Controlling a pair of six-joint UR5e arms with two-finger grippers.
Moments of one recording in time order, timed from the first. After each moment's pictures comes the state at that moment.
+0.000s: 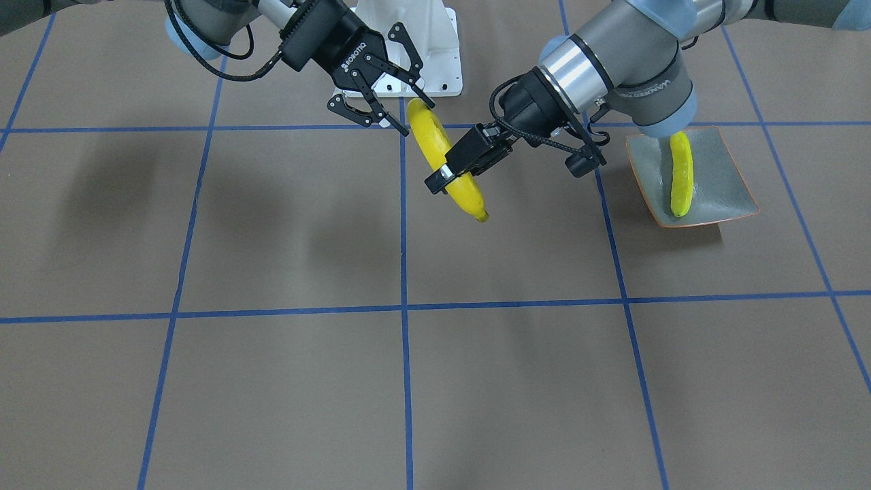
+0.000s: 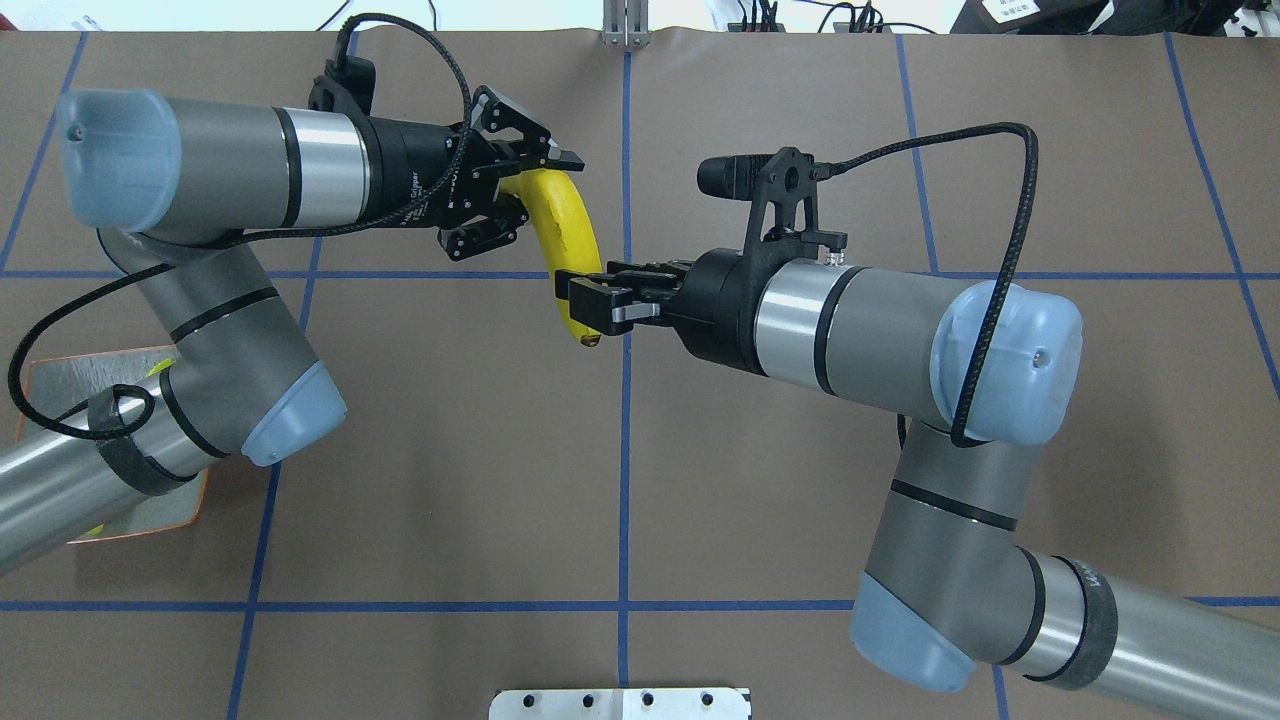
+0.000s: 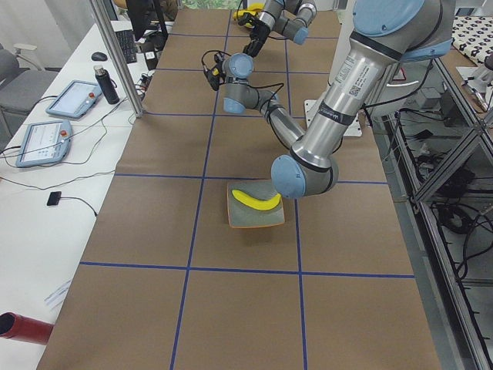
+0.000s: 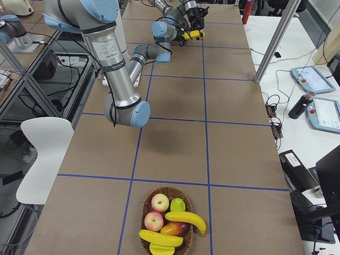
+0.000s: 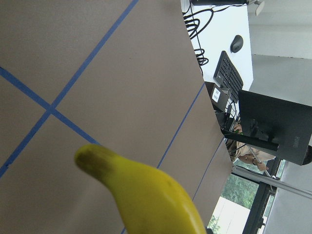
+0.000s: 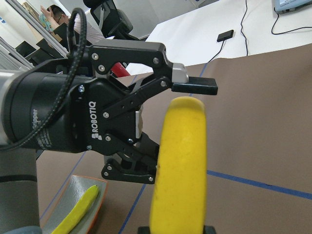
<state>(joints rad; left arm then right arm) -0.74 -2.14 -1.68 -2.63 -1.93 -2.20 0.47 -1.06 1.94 -0.77 1.57 1.11</state>
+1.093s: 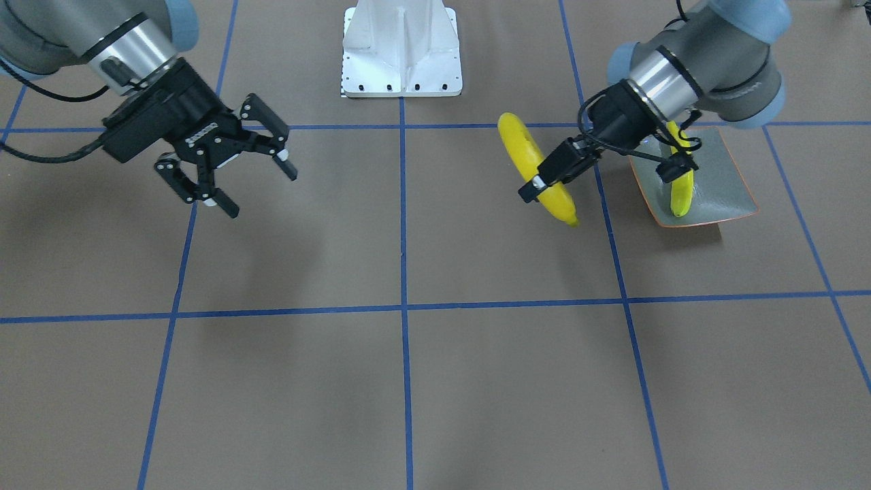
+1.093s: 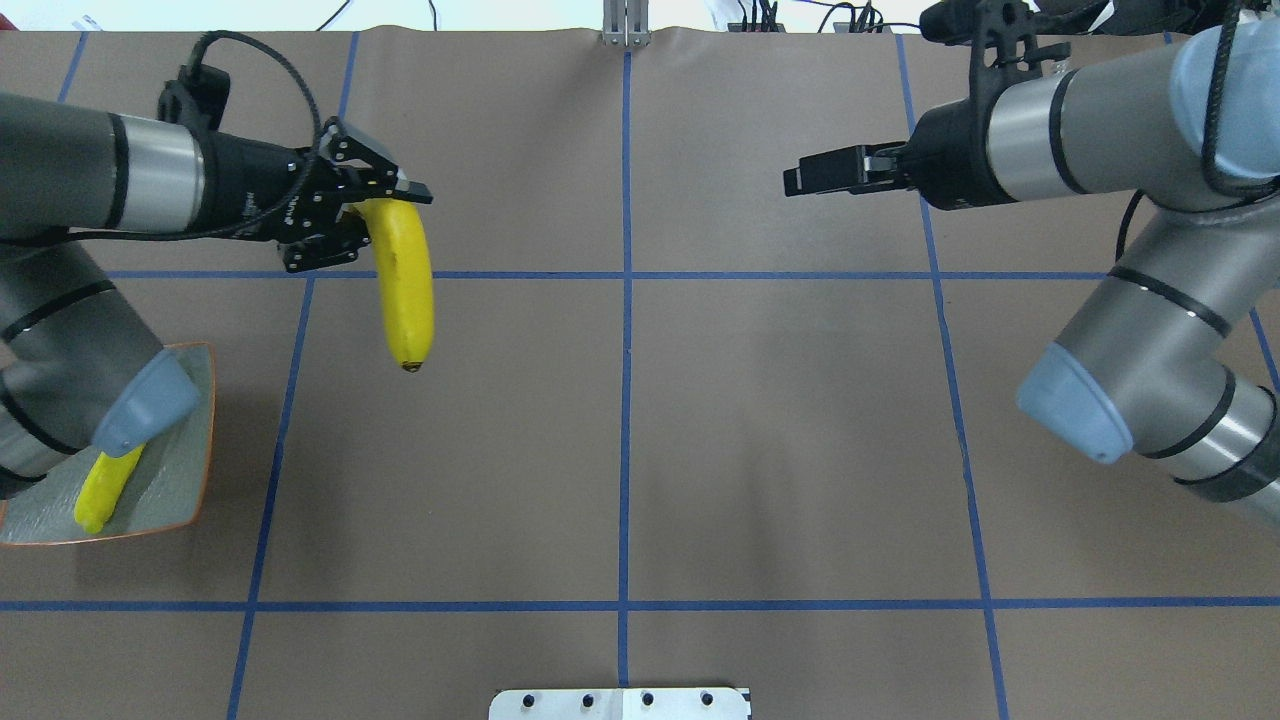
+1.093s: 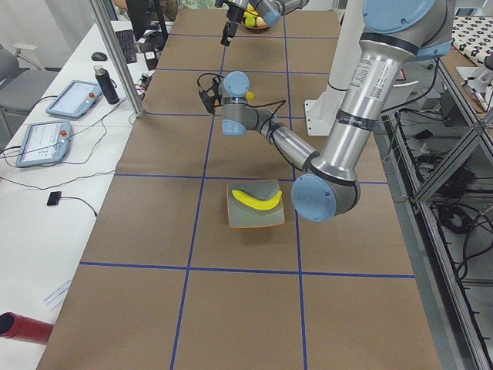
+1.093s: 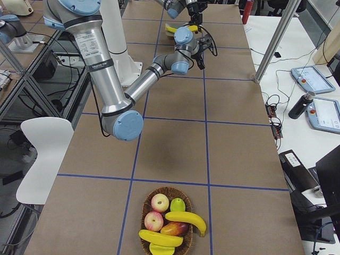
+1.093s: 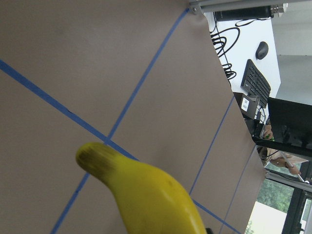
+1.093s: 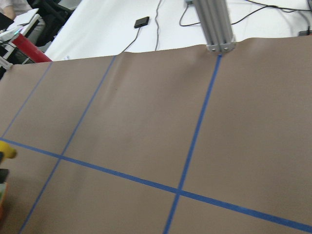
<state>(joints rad) -0.88 -1.88 -1.77 -2.58 -2.13 -1.98 0.89 -1.22 1.92 -0.99 2.04 0.98</state>
